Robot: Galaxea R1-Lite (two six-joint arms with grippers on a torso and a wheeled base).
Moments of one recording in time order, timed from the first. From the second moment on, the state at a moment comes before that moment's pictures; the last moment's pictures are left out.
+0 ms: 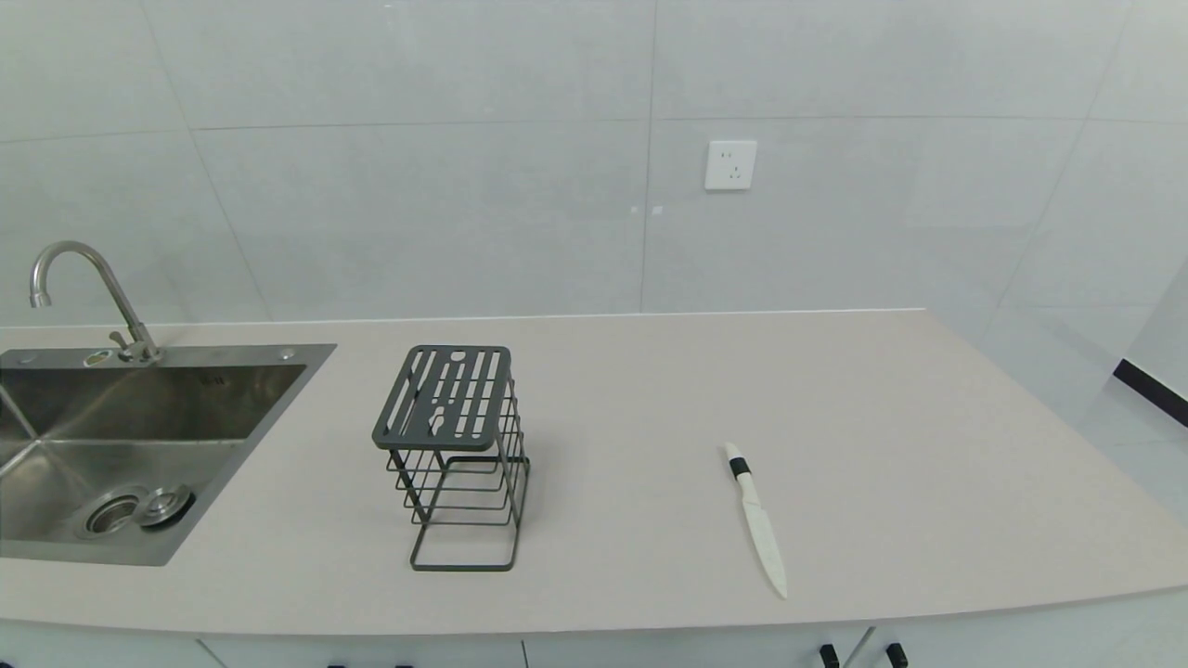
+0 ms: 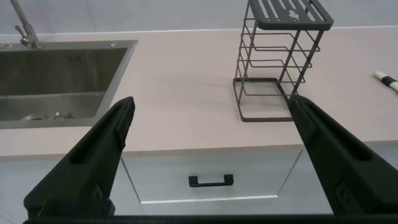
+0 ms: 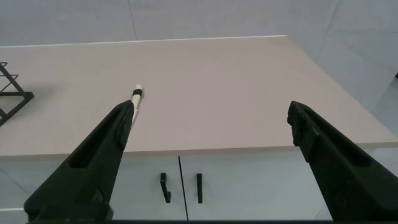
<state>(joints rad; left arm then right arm) 0.00 0.00 0.00 0.00 -0.04 0.01 0.00 0.00 0.00 0.01 0.02 0.02</state>
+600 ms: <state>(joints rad) 0.00 0.00 0.00 0.00 -0.05 0.01 0.00 0.00 0.00 0.01 0.02 0.02</state>
